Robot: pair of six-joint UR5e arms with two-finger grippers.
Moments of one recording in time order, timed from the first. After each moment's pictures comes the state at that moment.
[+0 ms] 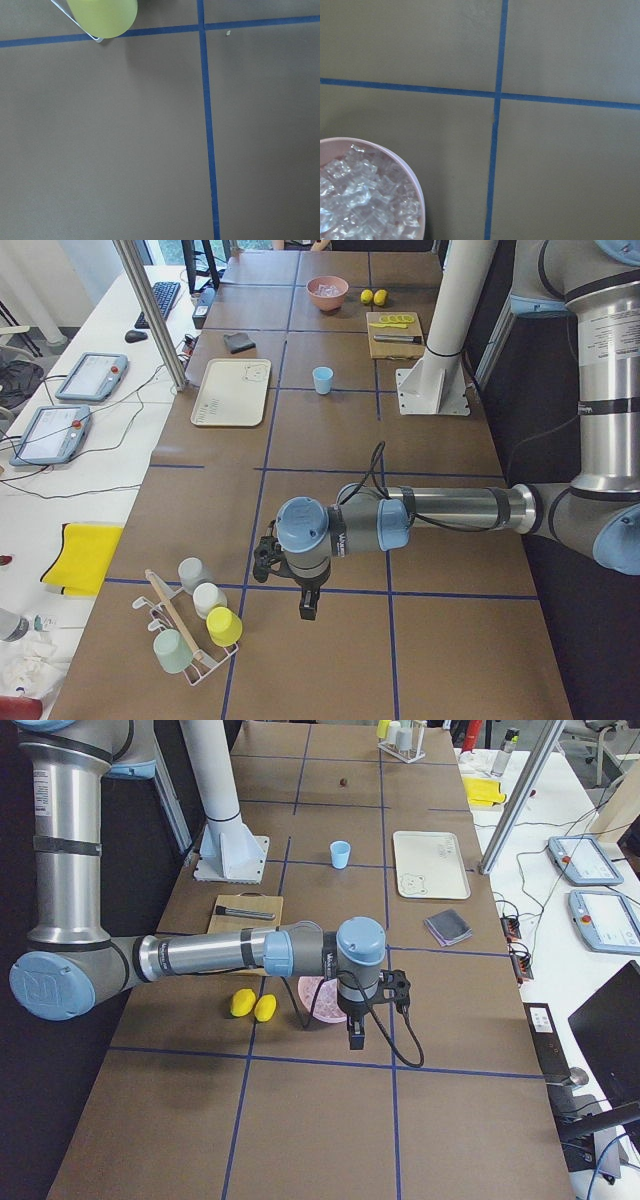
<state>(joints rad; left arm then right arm) -1.66 -1.42 -1.73 -1.44 -2.37 0.25 1.55 -1.64 1.82 -1.68 2.30 0.00</state>
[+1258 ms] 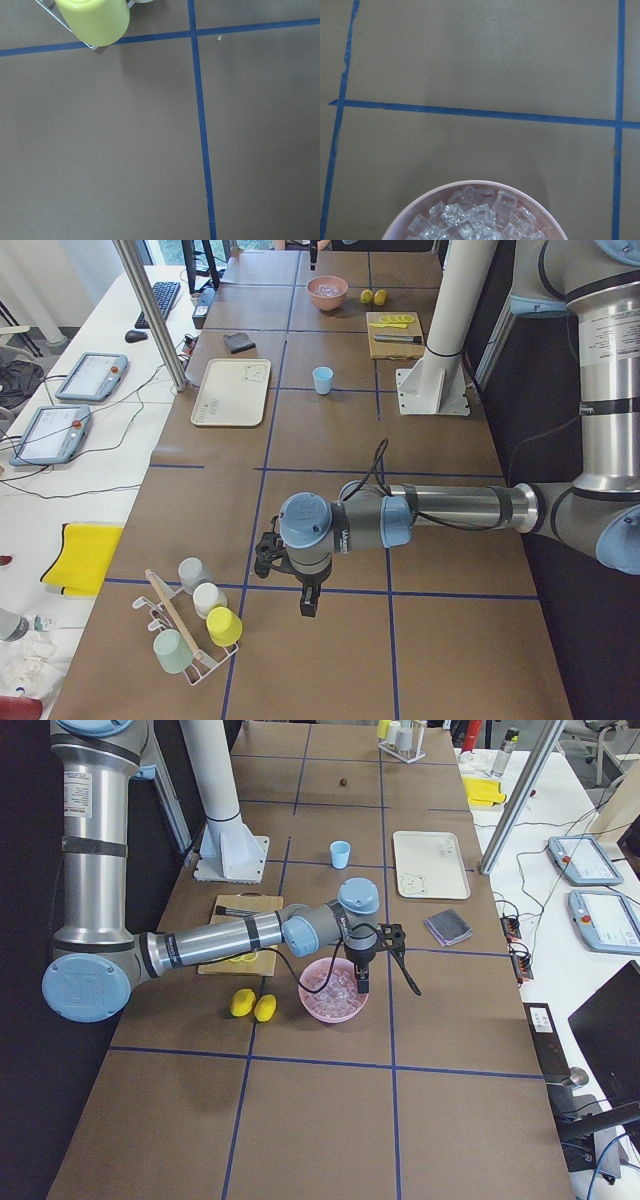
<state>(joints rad) -1.66 -1.41 -1.75 -1.44 -2.38 0.26 1.24 -1.65 1.86 -1.33 2.24 0.48</state>
